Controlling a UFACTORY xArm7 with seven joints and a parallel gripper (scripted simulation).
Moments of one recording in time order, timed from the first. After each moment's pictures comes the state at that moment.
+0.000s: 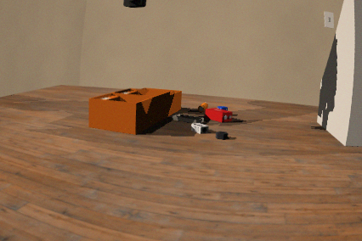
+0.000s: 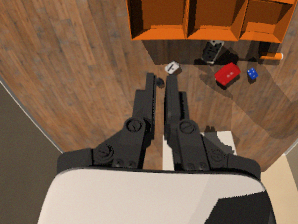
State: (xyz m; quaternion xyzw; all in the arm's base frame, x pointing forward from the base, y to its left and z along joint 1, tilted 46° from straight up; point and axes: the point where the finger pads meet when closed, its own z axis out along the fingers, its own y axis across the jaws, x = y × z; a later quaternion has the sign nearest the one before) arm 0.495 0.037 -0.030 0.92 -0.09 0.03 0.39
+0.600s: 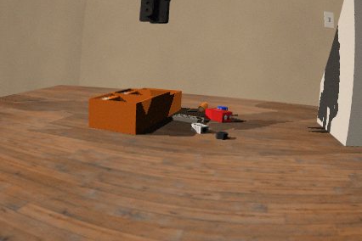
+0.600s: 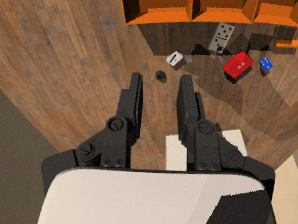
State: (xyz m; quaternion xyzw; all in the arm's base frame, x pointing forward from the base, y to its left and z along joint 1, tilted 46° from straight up) arm 0.458 0.021 -0.053 0.92 -0.10 0.03 0.39
